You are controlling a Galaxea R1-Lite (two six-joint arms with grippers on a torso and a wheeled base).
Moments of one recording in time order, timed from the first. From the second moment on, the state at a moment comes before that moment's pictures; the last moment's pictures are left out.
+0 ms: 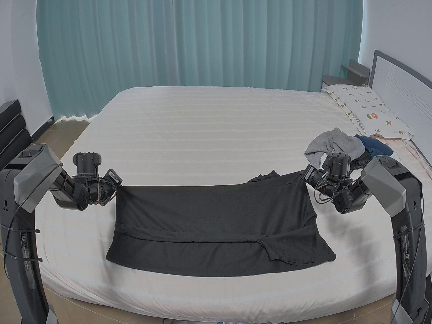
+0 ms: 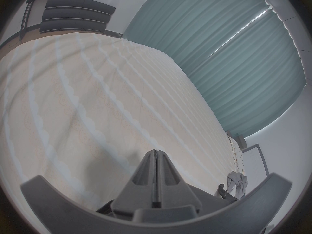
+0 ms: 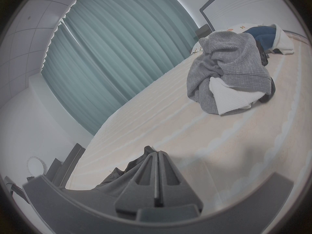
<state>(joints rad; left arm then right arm) 0.06 2.38 -1.22 -0.59 -0.12 -0.82 0.09 2.61 -1.45 -0.89 0.12 0.62</state>
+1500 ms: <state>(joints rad) 0.07 2.34 -1.14 -0.59 -0.12 -0.69 0.06 2.46 -1.15 -0.96 0.28 0.58</state>
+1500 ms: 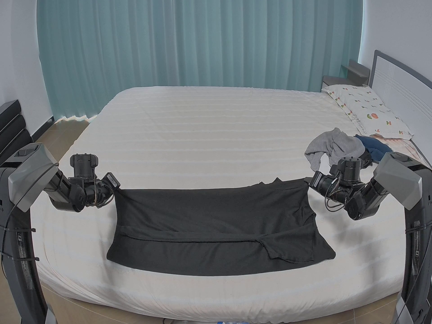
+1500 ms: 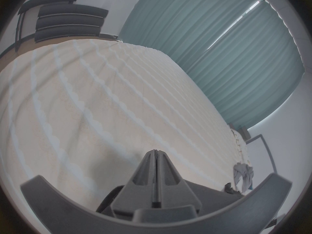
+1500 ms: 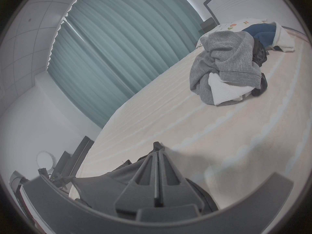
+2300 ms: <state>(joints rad) 0.02 2.29 -0.82 -0.60 -0.05 -0.40 0.00 2.42 -0.81 -1.00 0.40 0.34</state>
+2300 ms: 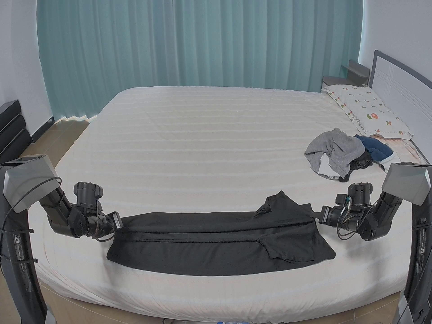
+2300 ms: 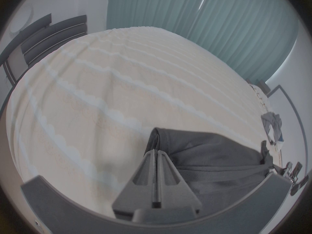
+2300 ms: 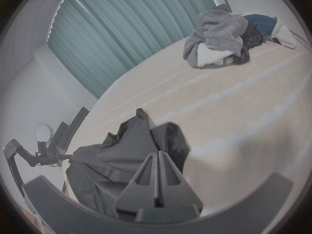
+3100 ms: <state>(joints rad) 0.02 2.22 -0.79 -0.60 -0.03 -0.39 -0.04 2.39 -0.74 -1.04 0.42 0.29</state>
